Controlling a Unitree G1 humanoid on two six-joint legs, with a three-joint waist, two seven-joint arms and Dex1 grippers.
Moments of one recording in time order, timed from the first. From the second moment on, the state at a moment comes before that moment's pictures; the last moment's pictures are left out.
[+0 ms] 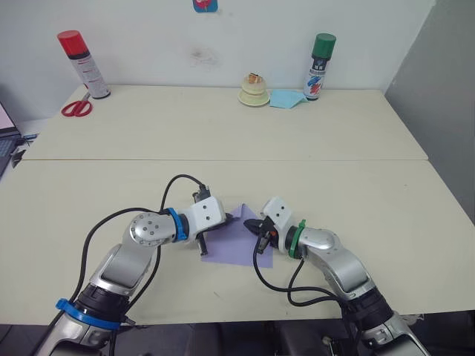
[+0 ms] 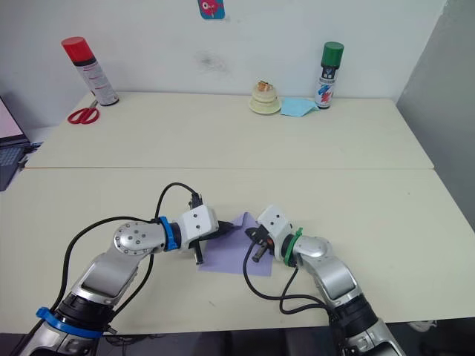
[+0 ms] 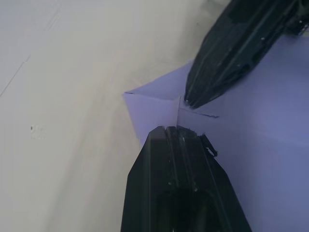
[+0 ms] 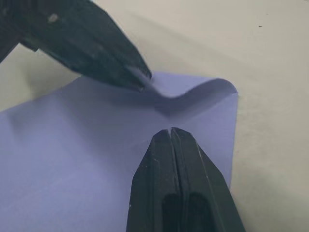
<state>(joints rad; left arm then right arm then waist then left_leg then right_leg) -0.29 0.66 -0.25 -0.16 0.03 0.22 -0.89 -0.32 -0.20 0.36 -0.06 0.09 0.48 0.60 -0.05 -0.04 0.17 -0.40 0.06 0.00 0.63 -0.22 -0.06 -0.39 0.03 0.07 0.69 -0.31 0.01</state>
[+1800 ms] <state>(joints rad) -0.31 0.68 -0.30 -0.19 0.13 0.29 -0.89 -0.30 -0.13 0.31 -0.04 0.12 0.47 0.56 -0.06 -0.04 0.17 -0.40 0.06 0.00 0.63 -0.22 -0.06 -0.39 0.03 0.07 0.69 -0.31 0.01</state>
